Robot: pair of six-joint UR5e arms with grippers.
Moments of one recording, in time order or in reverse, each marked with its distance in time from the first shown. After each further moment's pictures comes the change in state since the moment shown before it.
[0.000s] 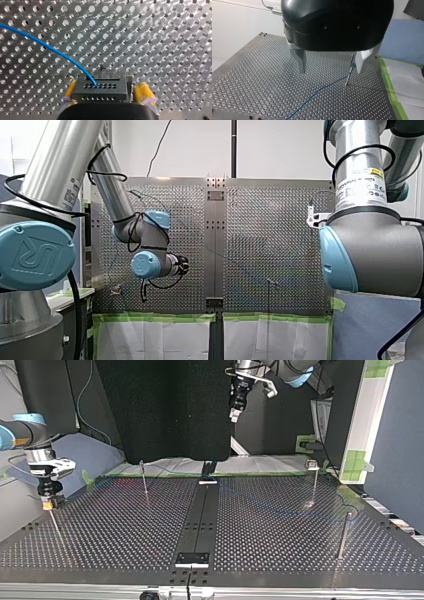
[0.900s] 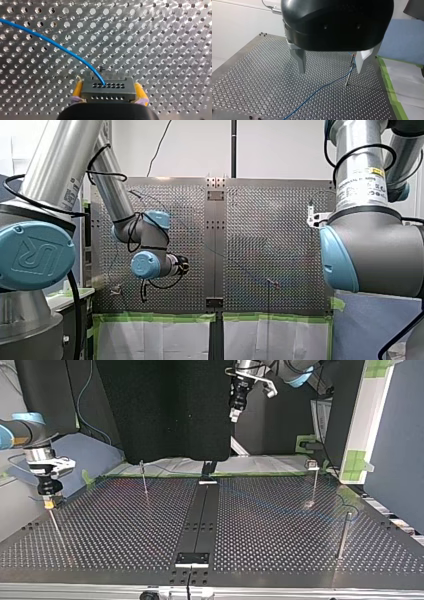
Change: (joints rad) left arm 0.000 0.000 0.000 0.000 0.000 0.000; right arm -0.002 0.000 -0.001 0.002 -0.017 -0.021
